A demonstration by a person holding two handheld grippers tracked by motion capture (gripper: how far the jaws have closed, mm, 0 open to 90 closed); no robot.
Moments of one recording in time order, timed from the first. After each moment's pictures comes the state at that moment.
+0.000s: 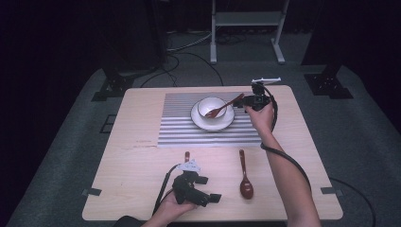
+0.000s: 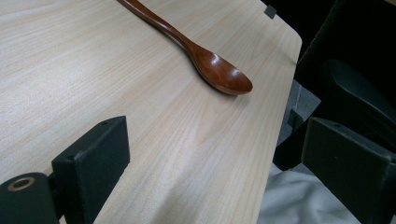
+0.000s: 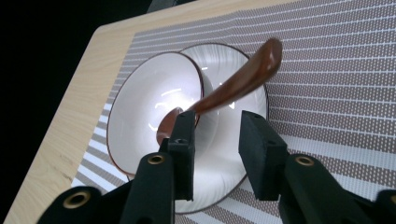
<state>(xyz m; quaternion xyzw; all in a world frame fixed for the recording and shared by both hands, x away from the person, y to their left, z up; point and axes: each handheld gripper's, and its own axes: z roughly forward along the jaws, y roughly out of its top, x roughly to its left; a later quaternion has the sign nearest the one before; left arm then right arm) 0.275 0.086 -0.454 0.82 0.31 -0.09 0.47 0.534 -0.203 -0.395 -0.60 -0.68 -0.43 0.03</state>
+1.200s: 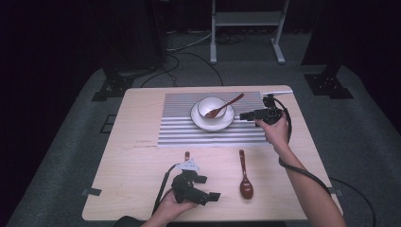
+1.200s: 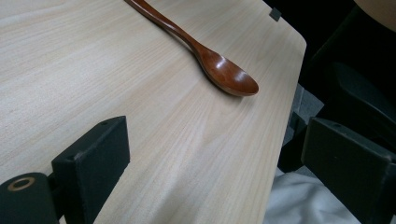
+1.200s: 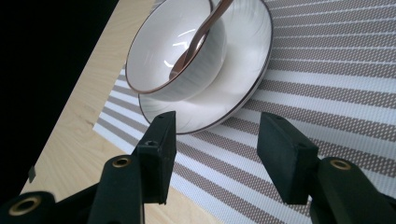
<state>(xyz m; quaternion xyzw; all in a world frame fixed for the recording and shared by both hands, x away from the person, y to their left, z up) 0.278 0.088 -0.456 0.82 0.32 -0.09 0.47 0.486 -0.236 -0.408 -0.56 -0.70 -0.44 0.07</state>
